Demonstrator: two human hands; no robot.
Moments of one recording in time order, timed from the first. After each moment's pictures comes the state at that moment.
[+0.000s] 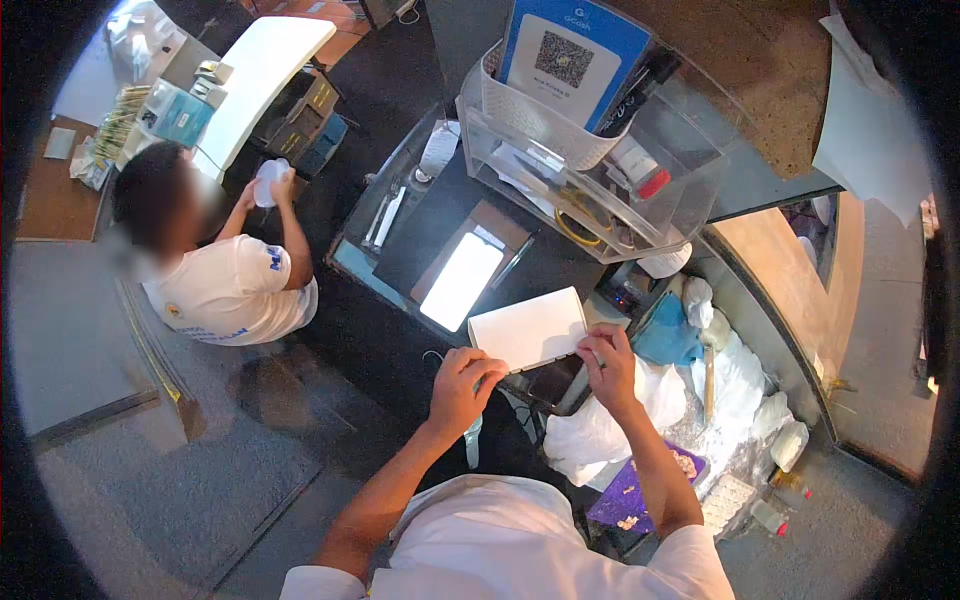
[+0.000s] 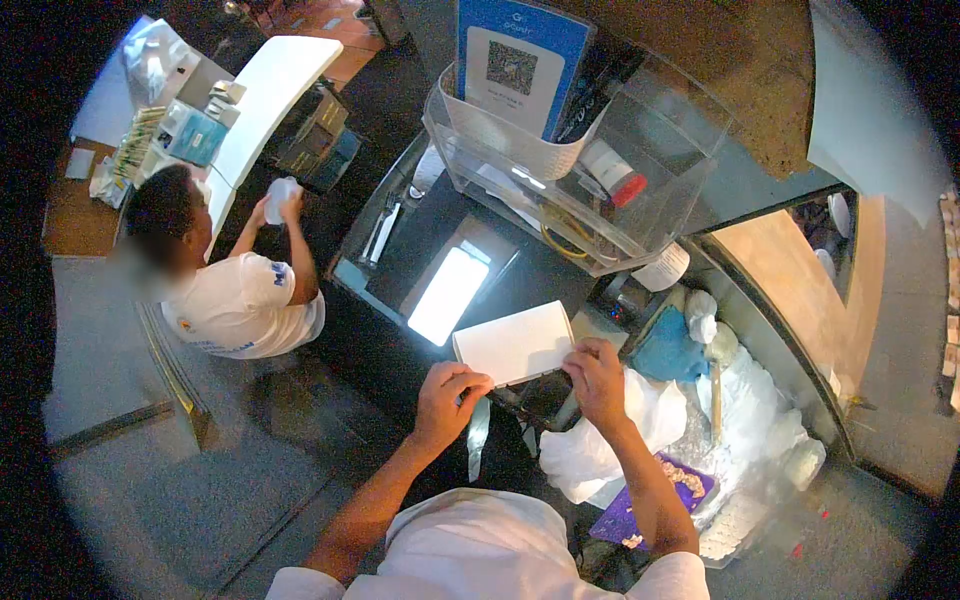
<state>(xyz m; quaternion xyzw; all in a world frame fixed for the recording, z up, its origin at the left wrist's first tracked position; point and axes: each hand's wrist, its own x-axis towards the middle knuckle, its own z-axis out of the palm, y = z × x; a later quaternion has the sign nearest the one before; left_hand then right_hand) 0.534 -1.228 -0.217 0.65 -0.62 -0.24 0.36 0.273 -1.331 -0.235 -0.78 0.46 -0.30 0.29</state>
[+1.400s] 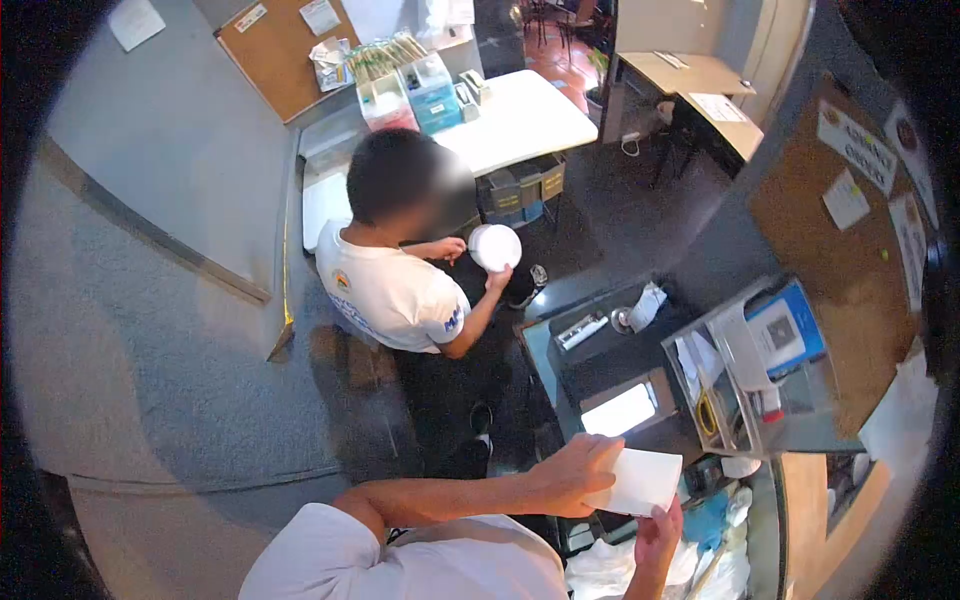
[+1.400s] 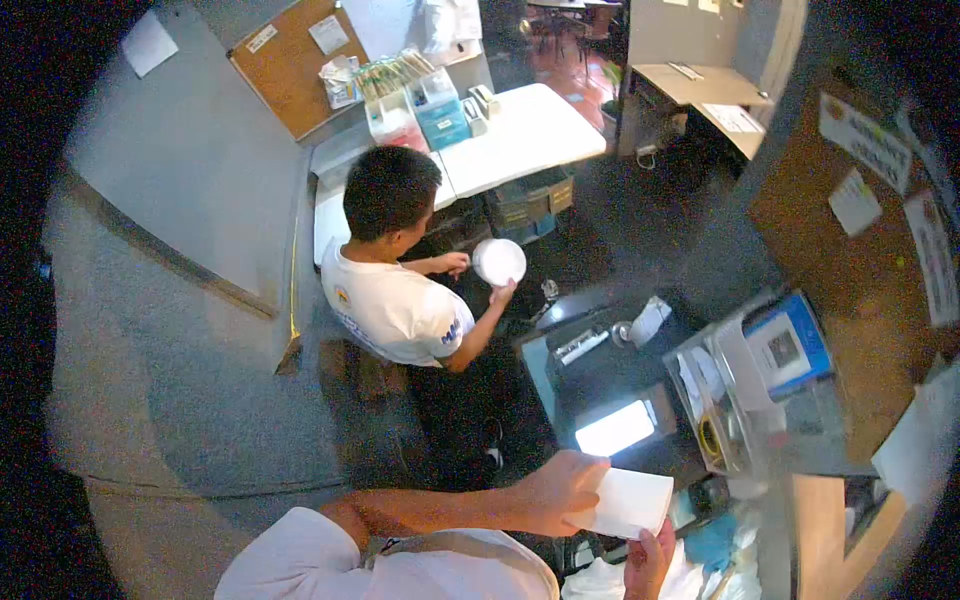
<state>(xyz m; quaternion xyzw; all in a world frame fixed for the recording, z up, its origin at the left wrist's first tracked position) 0.617 -1.225 -0.103 0.54 -0.73 -0.21 0.36 0.372 -1.281 -0.111 -0.32 0.42 -0.38 0.76</state>
